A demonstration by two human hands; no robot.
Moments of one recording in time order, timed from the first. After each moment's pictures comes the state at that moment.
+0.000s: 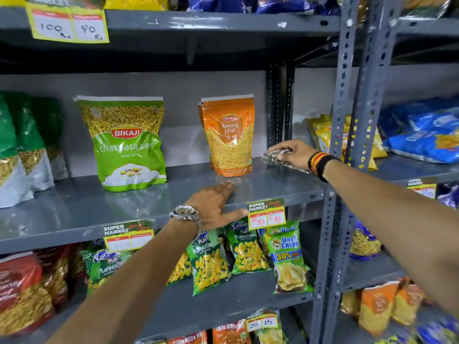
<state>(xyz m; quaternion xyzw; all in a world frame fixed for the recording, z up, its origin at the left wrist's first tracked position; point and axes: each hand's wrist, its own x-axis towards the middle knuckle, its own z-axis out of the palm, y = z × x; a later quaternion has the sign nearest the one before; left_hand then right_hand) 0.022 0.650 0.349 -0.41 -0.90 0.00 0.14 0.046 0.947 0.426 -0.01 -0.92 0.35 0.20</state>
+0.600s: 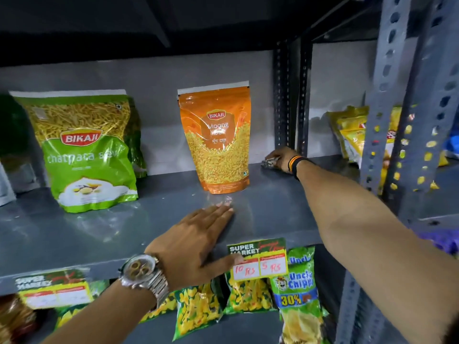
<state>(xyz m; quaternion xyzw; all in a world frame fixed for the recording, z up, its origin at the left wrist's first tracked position) 0.007 0.681 0.336 -0.44 -0.88 0.01 0.19 -0.196 1.048 0.370 -0.08 -0.93 0.33 0.14</state>
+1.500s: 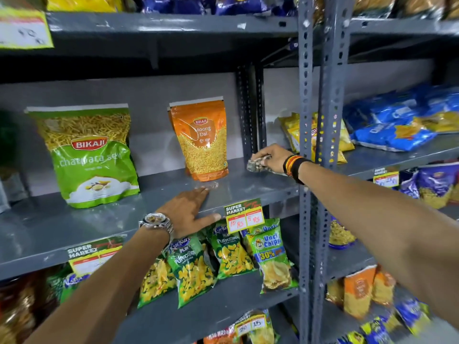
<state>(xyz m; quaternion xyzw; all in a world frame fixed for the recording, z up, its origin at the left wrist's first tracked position) -0.004 0.647 0.345 -0.44 -0.89 0.02 0.13 0.036 0.969 0.407 -0.08 -0.92 0.31 0.21</state>
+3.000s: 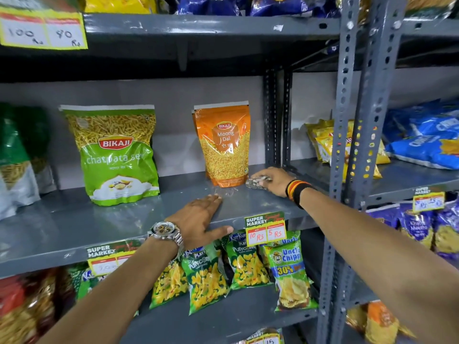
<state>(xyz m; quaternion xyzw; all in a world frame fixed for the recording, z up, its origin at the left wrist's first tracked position) -0.005 0.632 0.341 -0.44 -0.89 0.01 0.12 0.000 0.929 0.373 -0.02 -0.96 0.25 0.16</state>
